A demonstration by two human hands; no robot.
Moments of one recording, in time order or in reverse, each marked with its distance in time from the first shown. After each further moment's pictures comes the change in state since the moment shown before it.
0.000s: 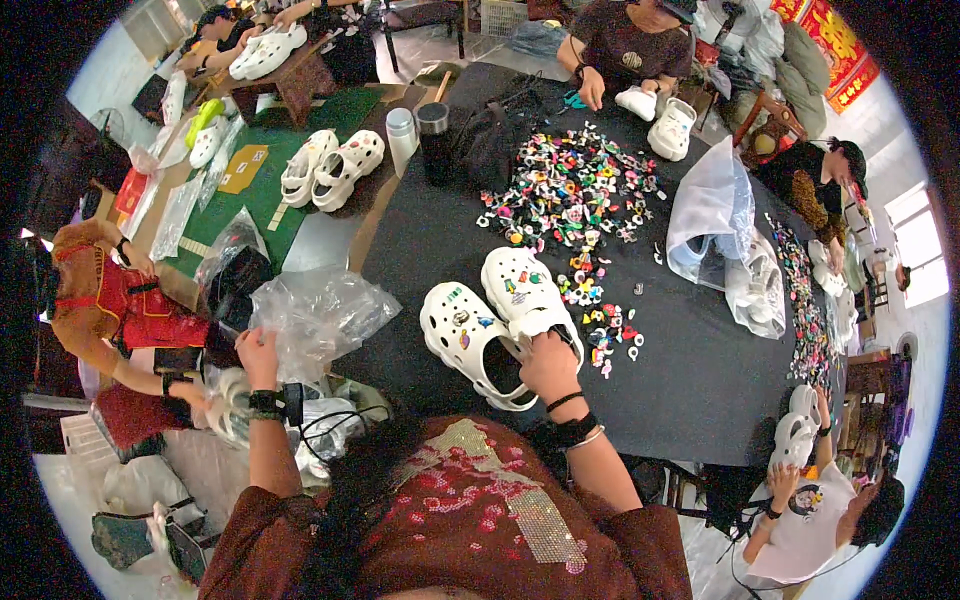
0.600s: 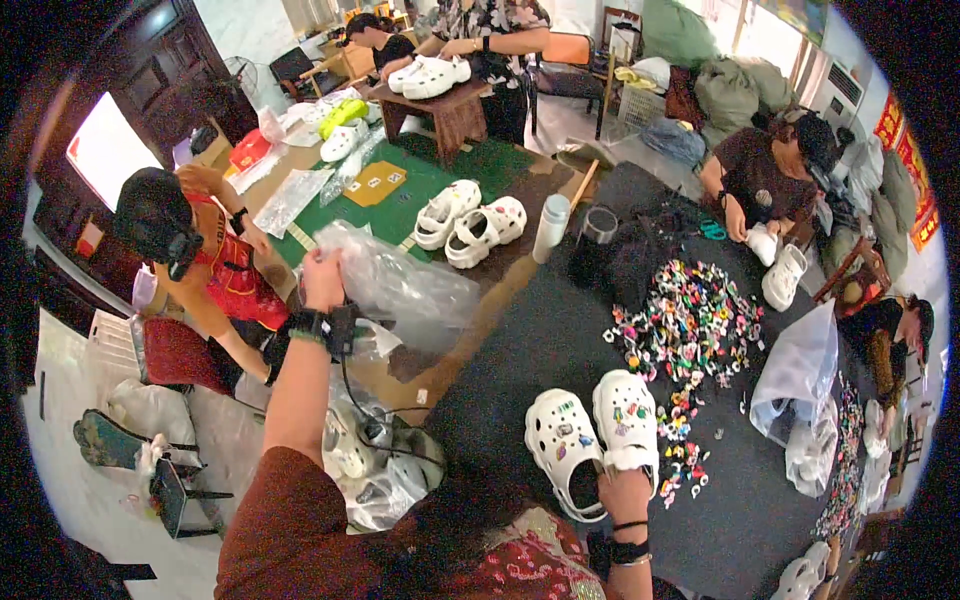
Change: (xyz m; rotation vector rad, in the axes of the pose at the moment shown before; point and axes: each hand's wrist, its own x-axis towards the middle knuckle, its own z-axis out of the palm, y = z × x) left_hand 0.208 0.049 -0.014 -0.861 0.117 -0.445; right_hand -0.004 0.009 0.019 -0.092 0.067 0.003
